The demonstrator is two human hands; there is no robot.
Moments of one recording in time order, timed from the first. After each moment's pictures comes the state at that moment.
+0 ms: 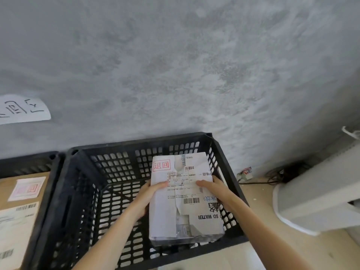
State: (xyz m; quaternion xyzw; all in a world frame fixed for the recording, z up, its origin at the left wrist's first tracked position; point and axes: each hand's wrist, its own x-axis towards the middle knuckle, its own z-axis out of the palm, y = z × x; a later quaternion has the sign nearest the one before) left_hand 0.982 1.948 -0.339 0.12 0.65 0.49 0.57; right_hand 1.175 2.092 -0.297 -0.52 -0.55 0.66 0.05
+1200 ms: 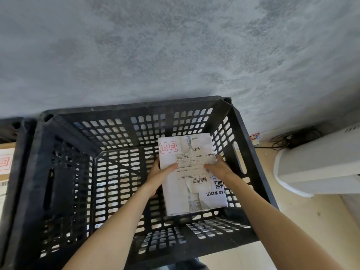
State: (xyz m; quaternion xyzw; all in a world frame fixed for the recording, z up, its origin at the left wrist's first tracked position) left_hand 0.995 1.978 -0.449 0.10 0.69 0.47 0.54; right_hand 1.156 2.126 -0.400 -0.62 -0.57 0.54 -0.09
